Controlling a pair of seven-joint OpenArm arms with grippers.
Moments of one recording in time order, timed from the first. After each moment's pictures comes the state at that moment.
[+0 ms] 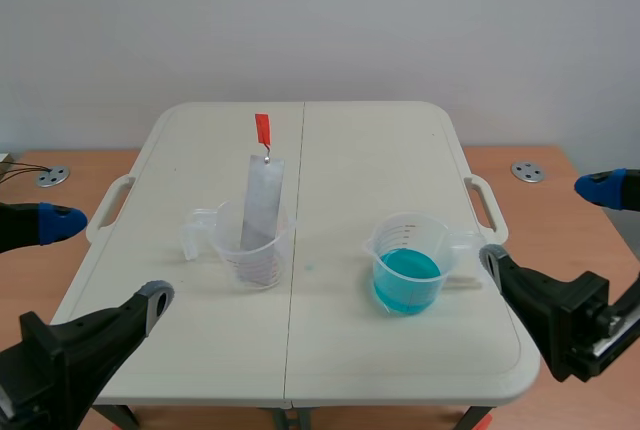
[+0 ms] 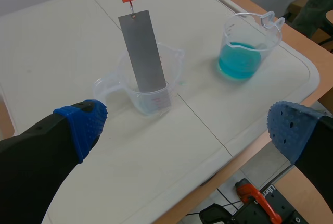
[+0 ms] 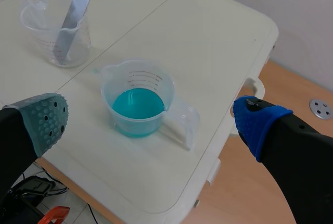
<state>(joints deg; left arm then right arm) 47.8 -32.3 -8.6 119.5 -21.1 -26.4 -1.8 -42.5 30.5 13.0 114.3 14.3 27.6 5.2</state>
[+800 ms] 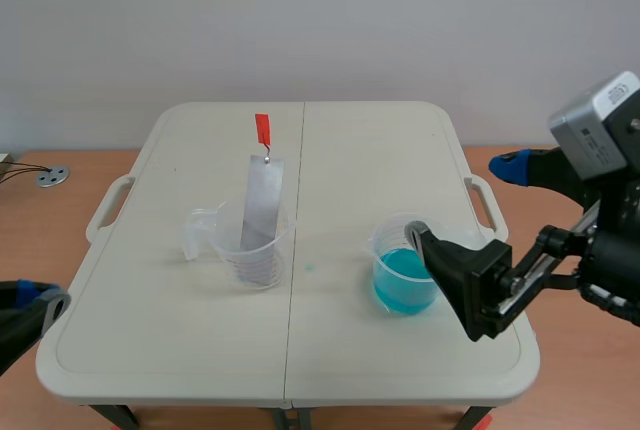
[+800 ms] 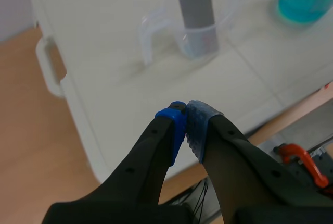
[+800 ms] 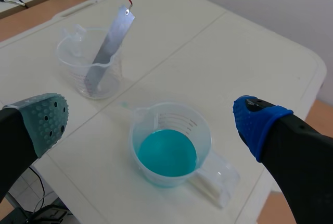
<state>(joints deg) 57.5 -37.0 -11.0 119.5 -17.0 -12.0 1.0 -27.0 30.5 -1.1 107.5 14.3 28.5 4.5</state>
